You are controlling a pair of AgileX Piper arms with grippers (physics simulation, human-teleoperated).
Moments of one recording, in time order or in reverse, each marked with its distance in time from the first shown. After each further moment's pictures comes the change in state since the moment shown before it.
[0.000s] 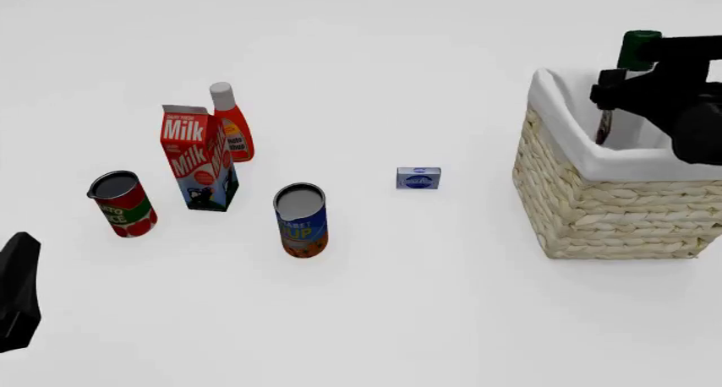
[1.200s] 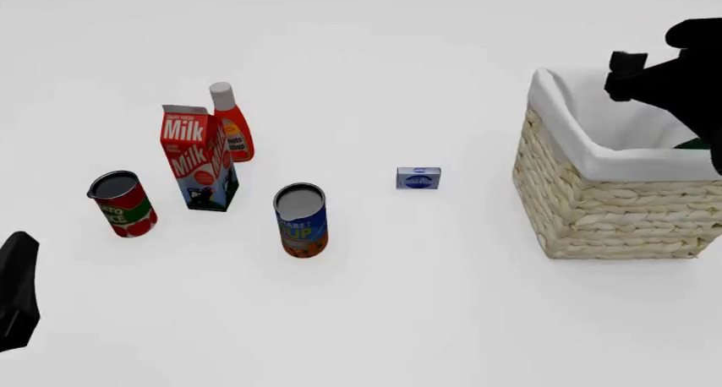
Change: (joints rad) left arm 0.005 0.000 0.000 -0.005 -0.002; right arm 0.050 -0.287 0.182 0.008 0.011
